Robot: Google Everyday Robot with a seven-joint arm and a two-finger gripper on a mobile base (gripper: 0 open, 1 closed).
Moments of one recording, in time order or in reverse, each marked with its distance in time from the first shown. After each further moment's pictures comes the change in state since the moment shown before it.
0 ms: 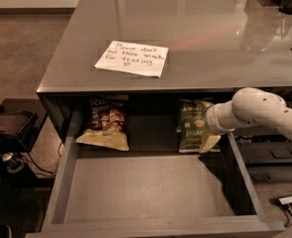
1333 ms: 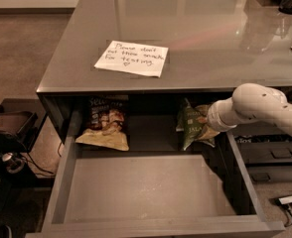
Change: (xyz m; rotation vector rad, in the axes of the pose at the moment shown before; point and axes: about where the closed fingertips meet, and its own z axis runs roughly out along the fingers) arm 0.009 -0.008 -0.004 -0.013 0.037 0.006
